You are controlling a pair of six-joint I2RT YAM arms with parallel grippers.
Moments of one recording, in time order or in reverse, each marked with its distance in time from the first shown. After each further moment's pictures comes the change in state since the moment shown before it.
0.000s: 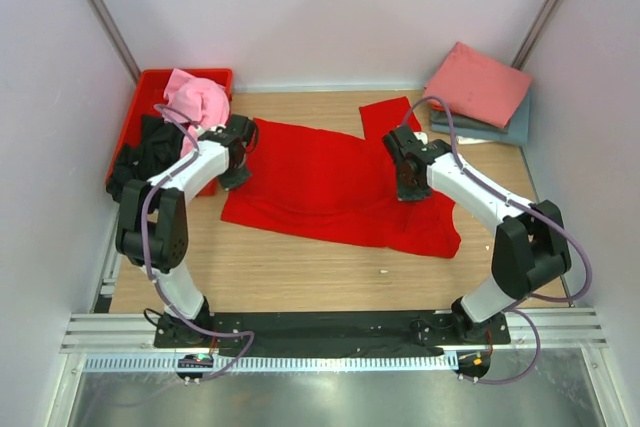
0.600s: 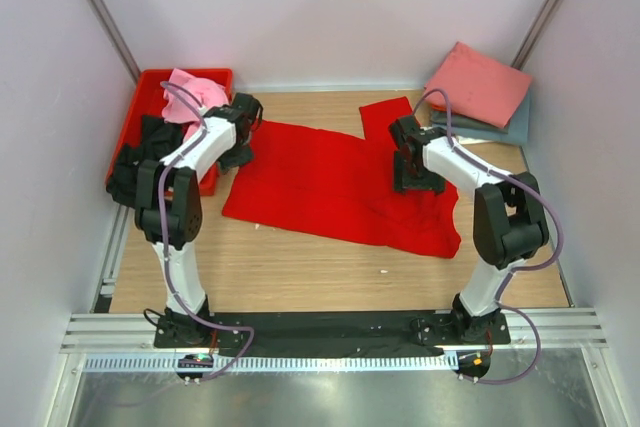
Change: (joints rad) left arm 0.014 0.216 0.296 -0.114 -0.058 0.027; right arm -0.110 0.190 0.083 0.029 0.035 -0.010
